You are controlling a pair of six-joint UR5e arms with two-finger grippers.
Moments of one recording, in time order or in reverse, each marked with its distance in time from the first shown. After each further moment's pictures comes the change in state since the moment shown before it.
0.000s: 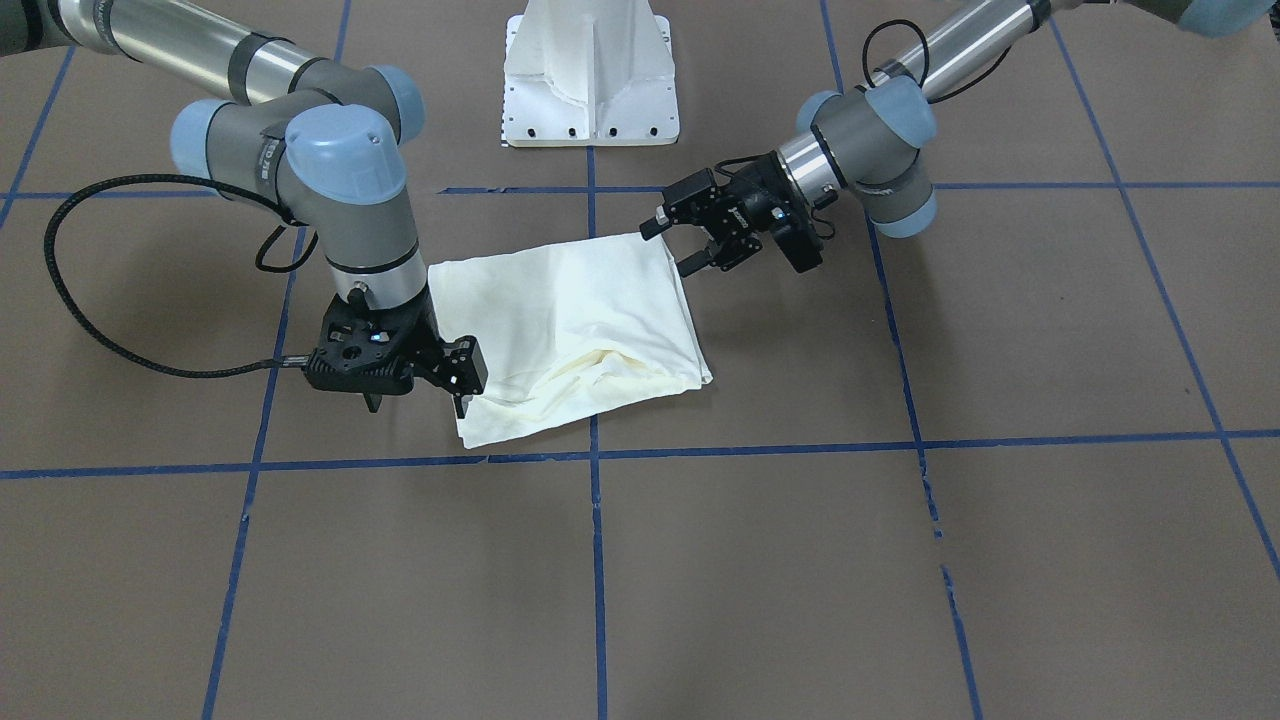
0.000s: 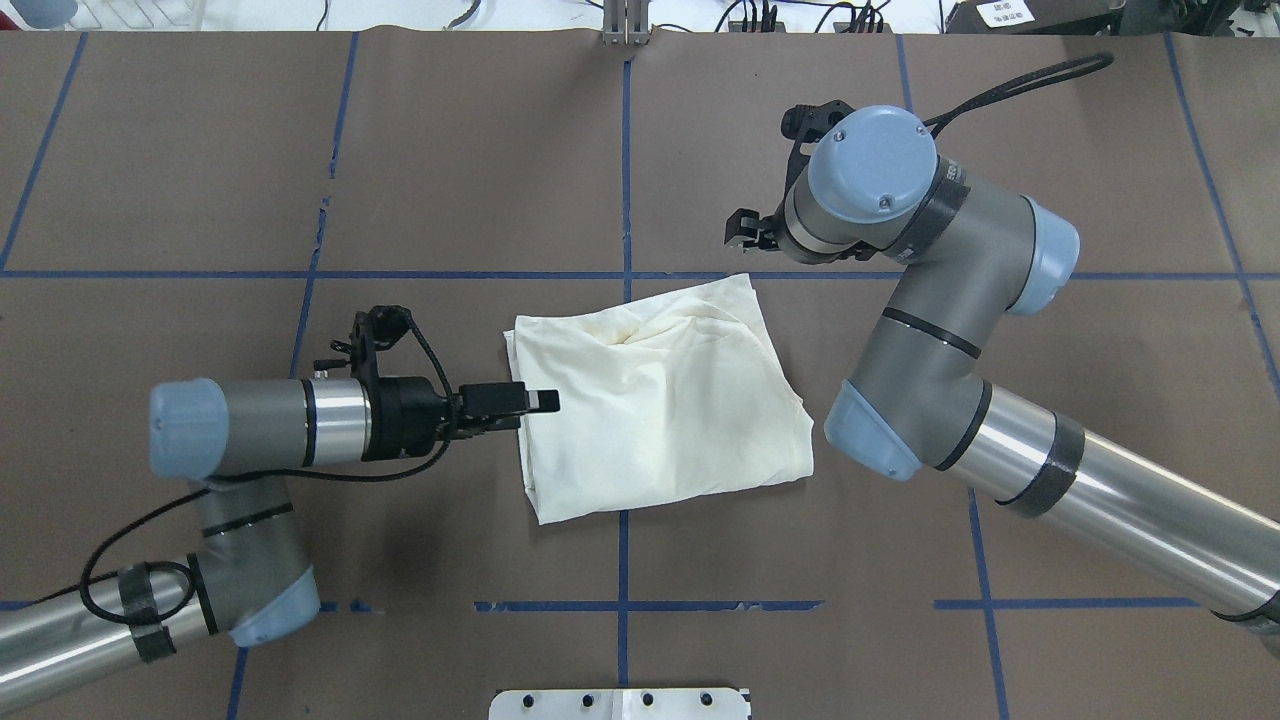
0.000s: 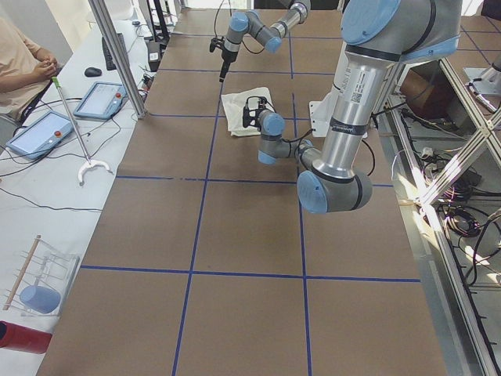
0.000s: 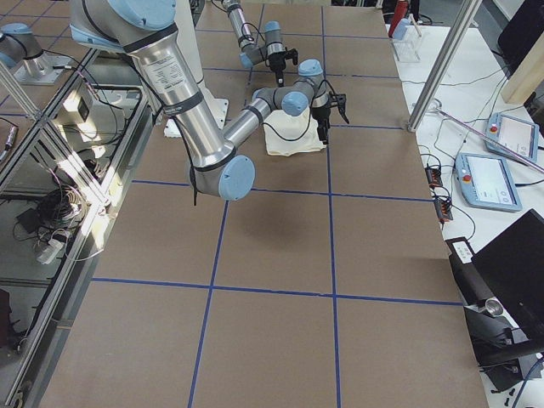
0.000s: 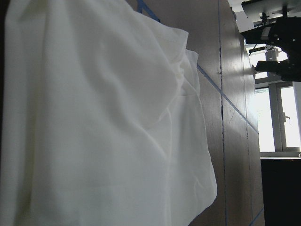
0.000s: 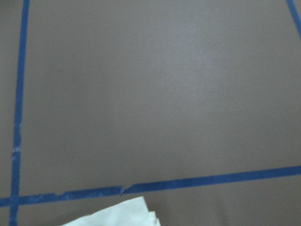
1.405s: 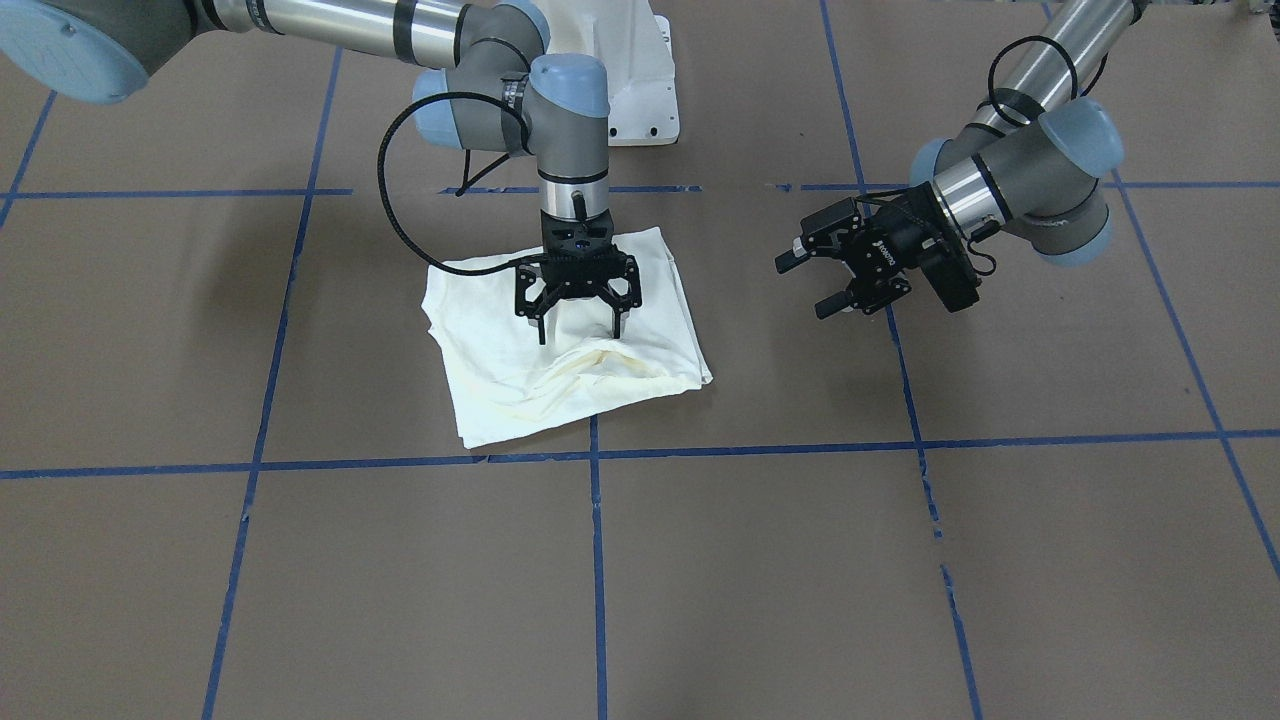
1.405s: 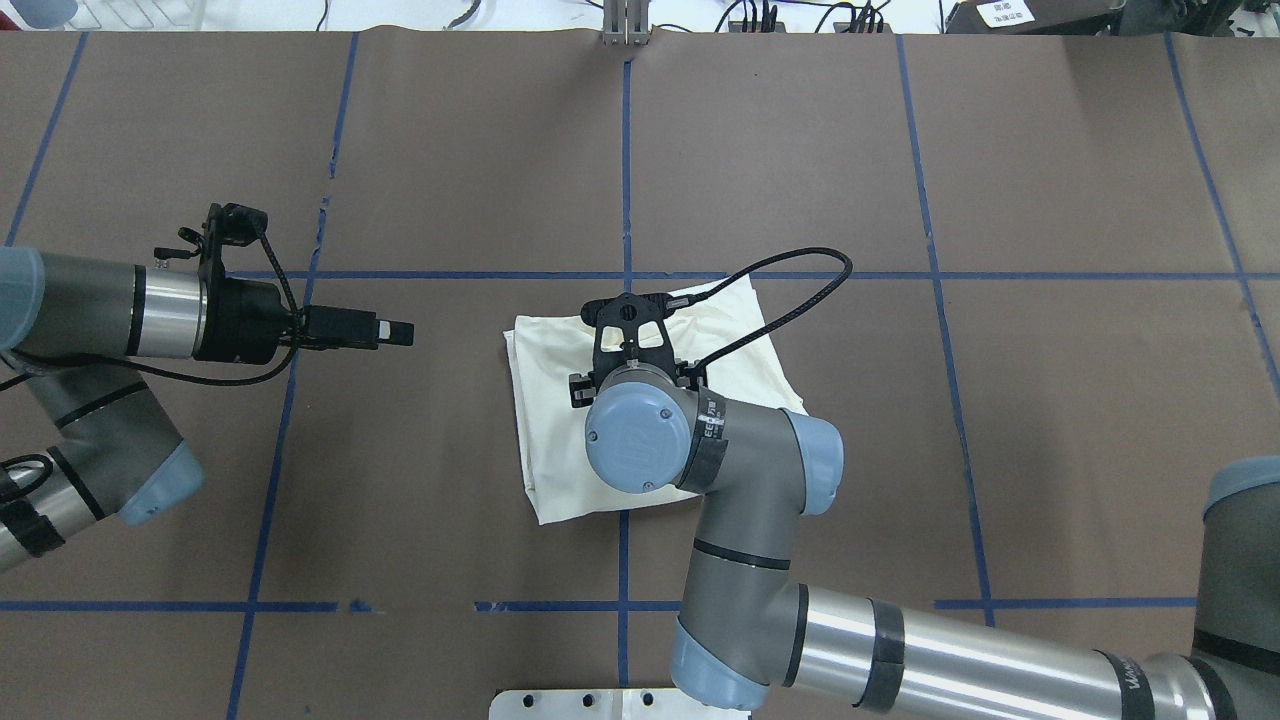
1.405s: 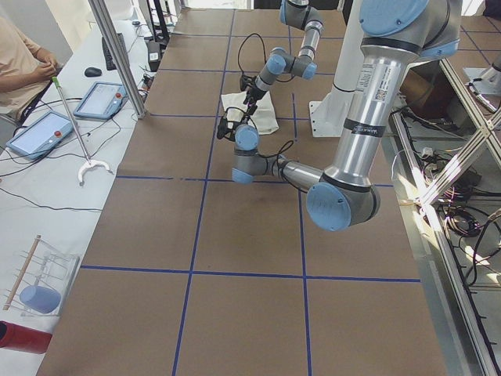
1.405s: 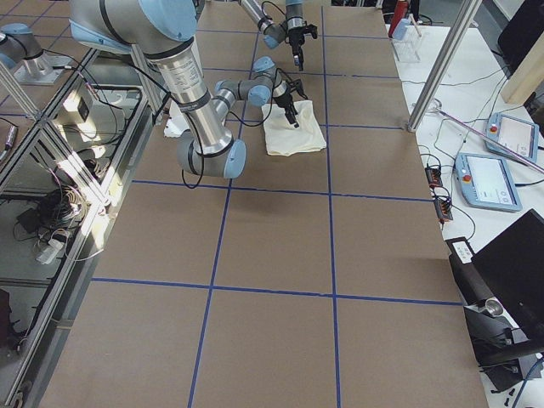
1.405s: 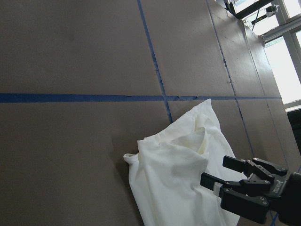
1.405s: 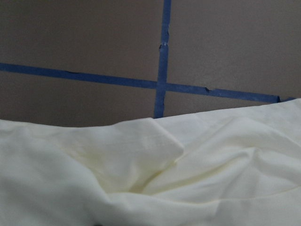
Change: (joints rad) left arm -0.227 0.092 0.003 0.001 -0.274 0.185; right arm -0.332 0.159 -0.185 0.050 -0.446 0.004
